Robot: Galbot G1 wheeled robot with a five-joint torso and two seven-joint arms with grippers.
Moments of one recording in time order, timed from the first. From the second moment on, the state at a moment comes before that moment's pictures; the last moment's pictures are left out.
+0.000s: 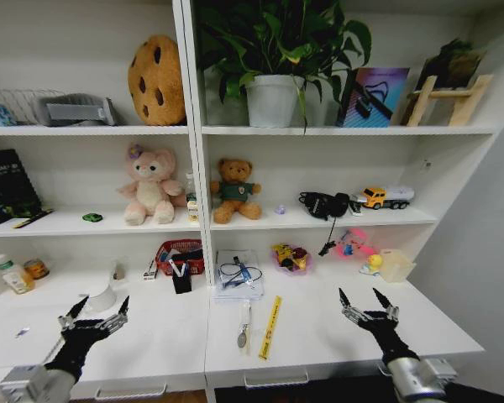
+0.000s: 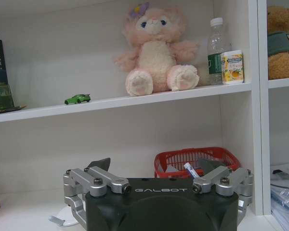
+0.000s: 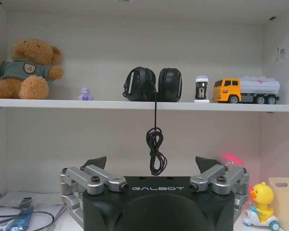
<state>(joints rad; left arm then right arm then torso) 2.01 -1.18 -1.03 -2.42 -0.51 0.15 -0.08 -1.88 1.16 0.82 2.24 0.48 0.11 0.06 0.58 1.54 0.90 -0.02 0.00</state>
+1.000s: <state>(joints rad) 2.01 -1.18 -1.03 -2.42 -0.51 0.15 -0.08 -1.88 1.16 0.82 2.23 0.48 0.11 0.06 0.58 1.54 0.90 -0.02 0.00</state>
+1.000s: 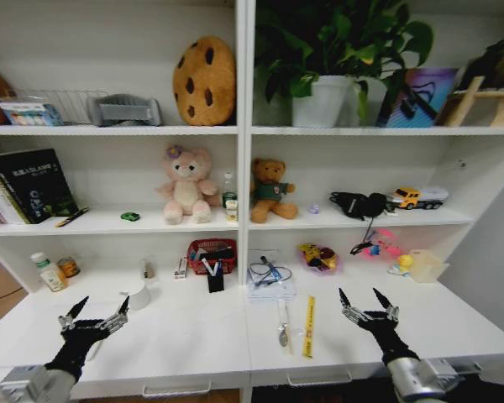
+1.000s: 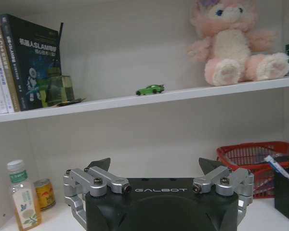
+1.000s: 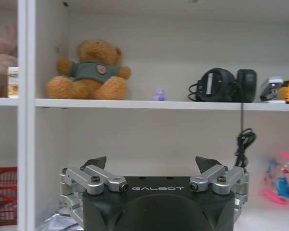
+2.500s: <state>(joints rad) 2.01 -1.18 -1.03 -2.42 -0.51 0.15 -0.08 -1.88 1.16 0.82 2.23 0.48 0.11 0.06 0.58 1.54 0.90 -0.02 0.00</state>
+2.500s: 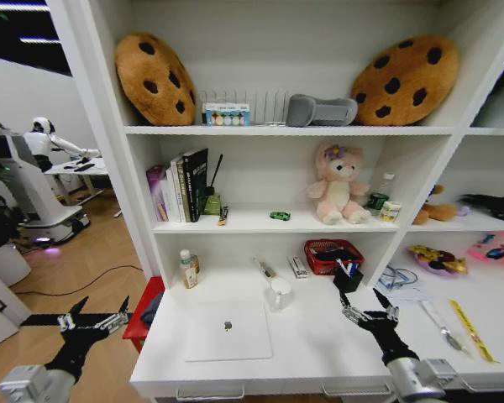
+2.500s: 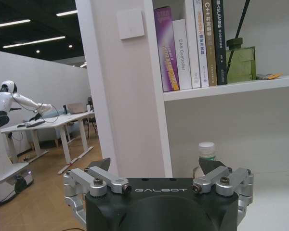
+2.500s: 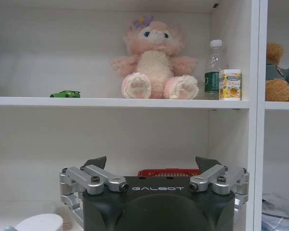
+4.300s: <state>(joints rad) 2.01 -1.18 -1.03 -2.42 -0.51 0.15 -0.08 -1.88 1.16 0.82 2.23 0.48 0.11 0.06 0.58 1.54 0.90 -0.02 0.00</state>
